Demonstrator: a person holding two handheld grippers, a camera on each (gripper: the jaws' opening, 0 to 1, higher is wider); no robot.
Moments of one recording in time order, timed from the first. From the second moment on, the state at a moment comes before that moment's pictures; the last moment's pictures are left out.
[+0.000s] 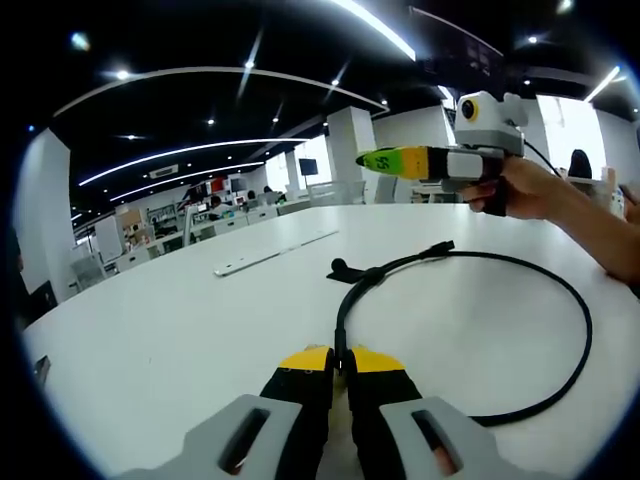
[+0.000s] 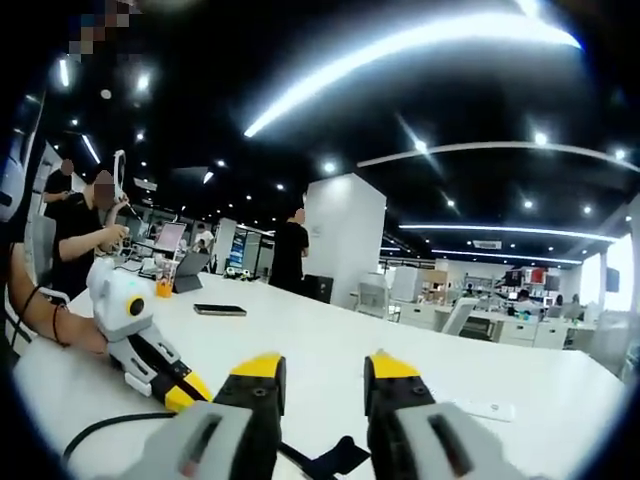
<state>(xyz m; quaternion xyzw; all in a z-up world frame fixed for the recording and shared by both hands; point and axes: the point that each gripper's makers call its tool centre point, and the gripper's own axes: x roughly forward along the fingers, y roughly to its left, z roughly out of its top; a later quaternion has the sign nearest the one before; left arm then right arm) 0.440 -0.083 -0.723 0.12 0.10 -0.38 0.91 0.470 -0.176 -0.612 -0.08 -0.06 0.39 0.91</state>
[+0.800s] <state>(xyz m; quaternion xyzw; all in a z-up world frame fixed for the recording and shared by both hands) 0.440 -0.084 -0.722 0.12 0.10 -0.38 0.91 0.470 -0.175 -0.615 -0.07 -0.06 0.39 0.91</state>
